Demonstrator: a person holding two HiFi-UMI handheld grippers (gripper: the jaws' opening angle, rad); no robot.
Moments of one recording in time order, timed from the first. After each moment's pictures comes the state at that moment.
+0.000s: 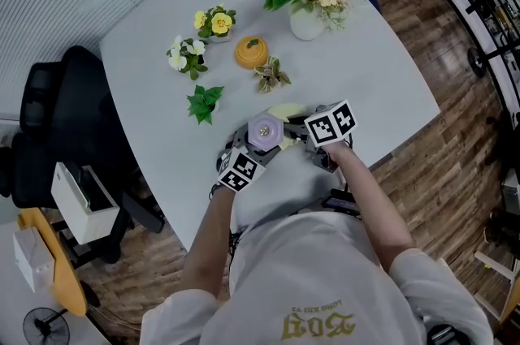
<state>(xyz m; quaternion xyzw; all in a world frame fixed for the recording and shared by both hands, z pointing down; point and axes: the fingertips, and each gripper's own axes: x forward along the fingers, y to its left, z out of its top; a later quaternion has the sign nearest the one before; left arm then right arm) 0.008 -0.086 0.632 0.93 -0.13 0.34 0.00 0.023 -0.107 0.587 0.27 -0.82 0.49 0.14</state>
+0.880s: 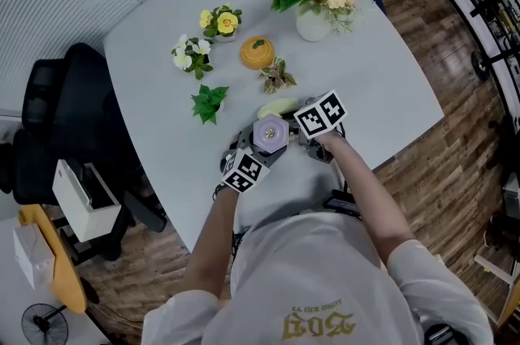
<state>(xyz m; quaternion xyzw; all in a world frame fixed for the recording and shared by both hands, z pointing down) 0.008 -0.085 0.633 0.93 -0.13 0.34 0.00 -0.003 -0.129 0.599 0.24 -0.83 0.47 0.19</state>
